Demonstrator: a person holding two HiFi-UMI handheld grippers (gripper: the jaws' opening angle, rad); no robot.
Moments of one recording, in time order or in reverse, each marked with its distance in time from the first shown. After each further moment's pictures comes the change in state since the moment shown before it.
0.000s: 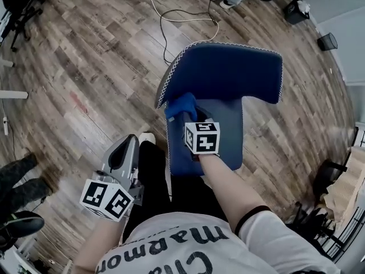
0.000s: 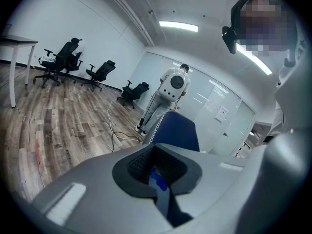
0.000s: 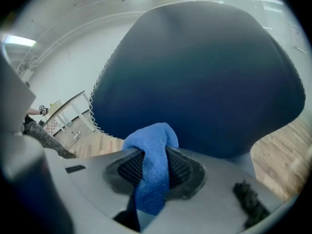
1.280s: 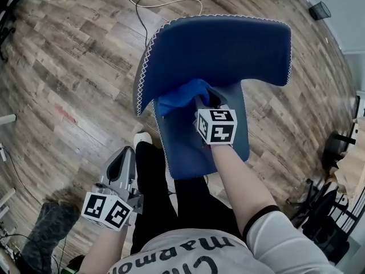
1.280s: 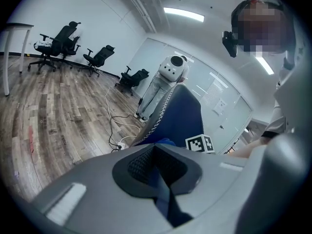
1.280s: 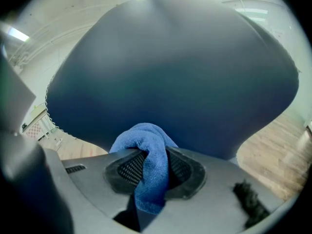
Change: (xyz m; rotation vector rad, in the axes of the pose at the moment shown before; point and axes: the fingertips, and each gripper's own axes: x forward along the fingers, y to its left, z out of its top) left arm 0.041 0.043 -0.093 -0.023 0.126 -0.054; right arm 0.029 -0.094 -0.019 0.037 -0.124 -0.146
